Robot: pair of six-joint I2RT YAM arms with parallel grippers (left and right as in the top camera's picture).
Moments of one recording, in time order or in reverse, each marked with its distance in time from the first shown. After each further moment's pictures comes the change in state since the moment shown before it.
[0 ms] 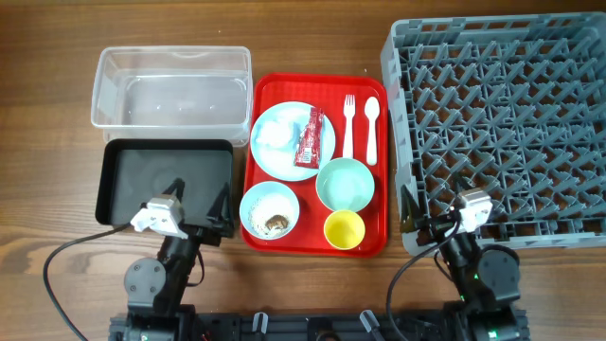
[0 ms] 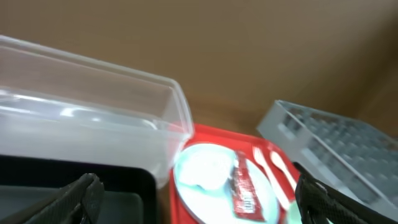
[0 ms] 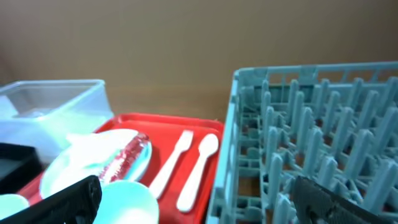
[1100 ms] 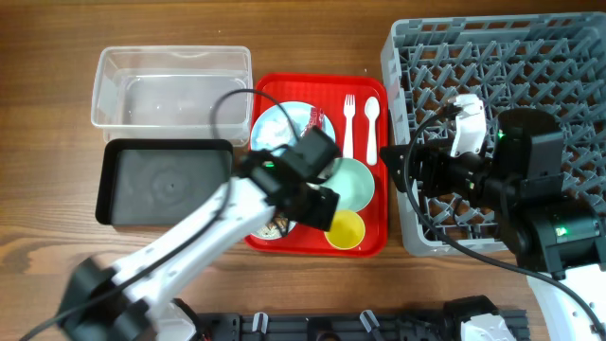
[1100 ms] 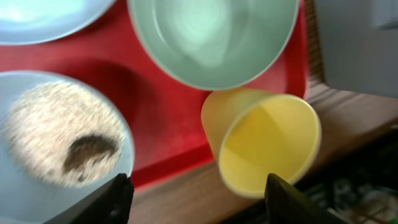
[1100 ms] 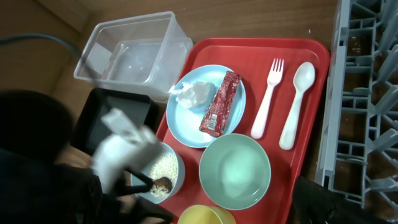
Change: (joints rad) left arm -0.712 1.538 1.158 -0.913 -0.026 -0.099; right arm -0.002 0.962 1.056 -0.712 -0.338 0.131
